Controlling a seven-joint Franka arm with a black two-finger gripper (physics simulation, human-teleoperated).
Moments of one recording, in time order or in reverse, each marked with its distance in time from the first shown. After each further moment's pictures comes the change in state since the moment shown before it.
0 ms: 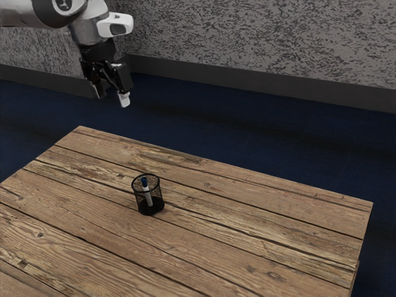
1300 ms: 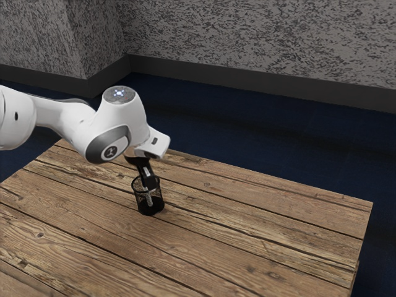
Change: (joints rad) arm 0.010 0.127 -0.067 -0.624 0.320 0.928 0.162
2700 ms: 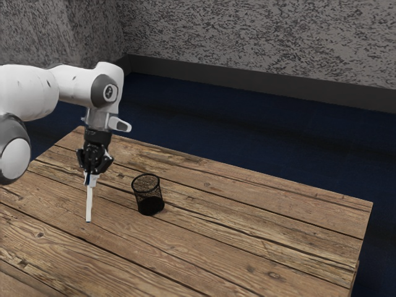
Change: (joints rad) arm 0.026 0.402 0.283 0.672 -0.268 -1.072 -0.053
